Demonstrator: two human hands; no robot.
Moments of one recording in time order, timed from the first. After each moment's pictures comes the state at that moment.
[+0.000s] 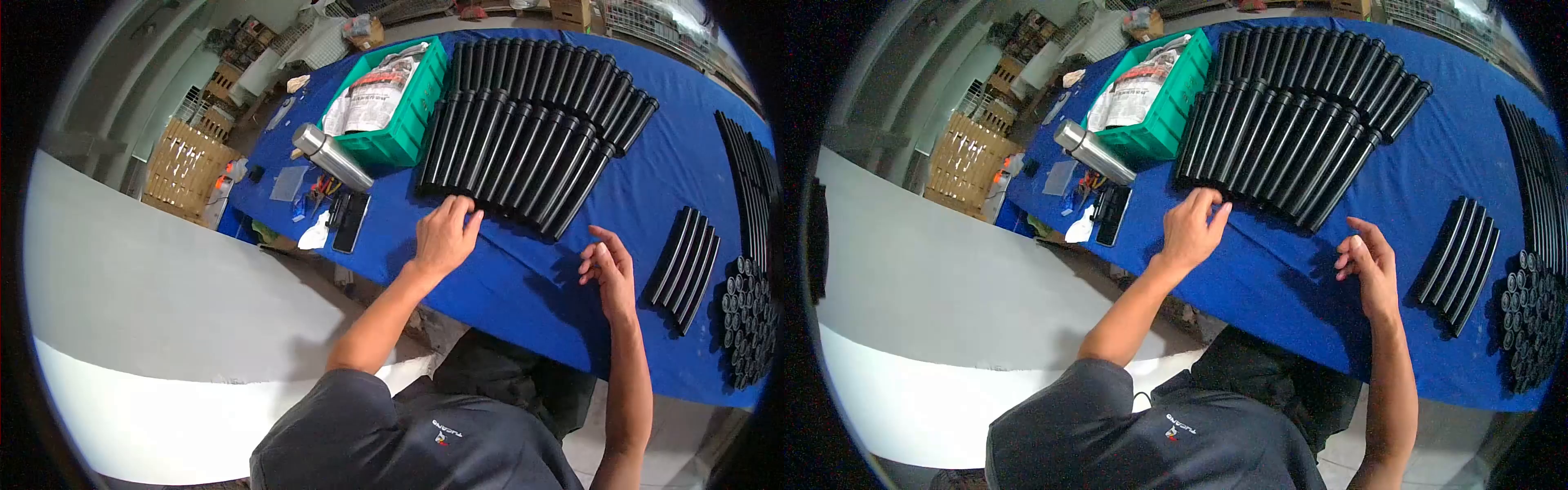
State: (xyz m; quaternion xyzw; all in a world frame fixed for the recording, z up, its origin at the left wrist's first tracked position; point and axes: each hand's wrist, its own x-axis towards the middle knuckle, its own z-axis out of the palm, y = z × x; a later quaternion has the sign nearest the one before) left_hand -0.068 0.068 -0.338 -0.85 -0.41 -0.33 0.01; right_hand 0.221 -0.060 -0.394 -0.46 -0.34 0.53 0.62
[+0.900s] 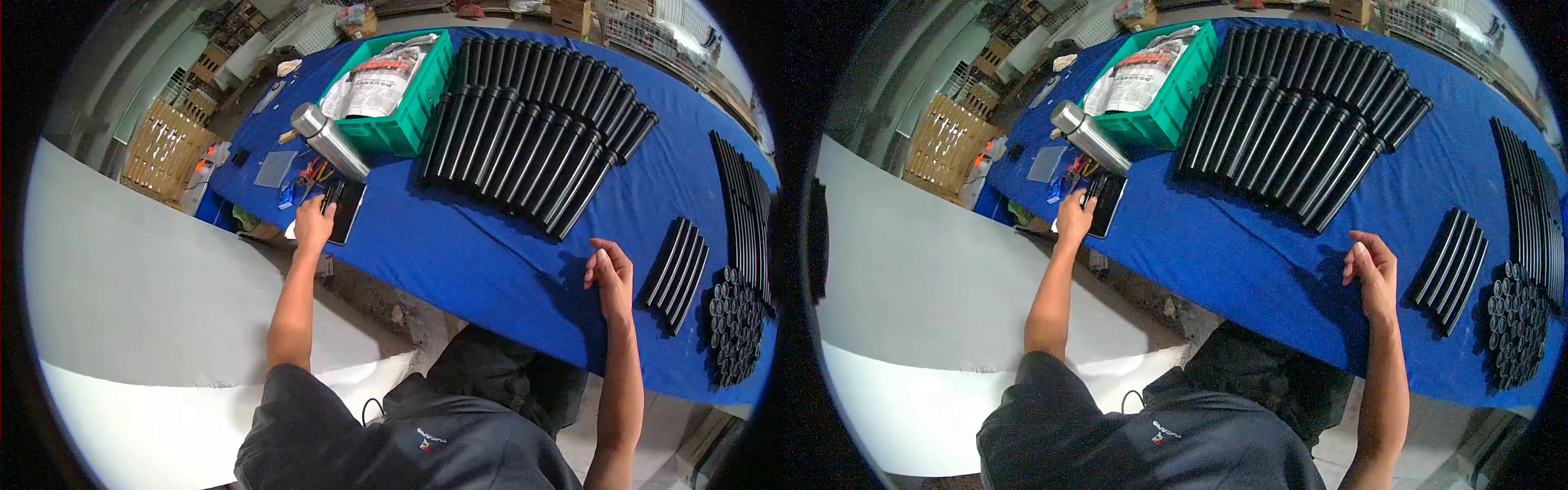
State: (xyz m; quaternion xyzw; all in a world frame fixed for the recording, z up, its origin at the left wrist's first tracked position) left_hand -0.349 0.143 -0.357 -0.69 -0.70 -0.16 0.10; right_hand 0.218 -0.063 -0.402 -0.50 -0.38 0.50 0.60
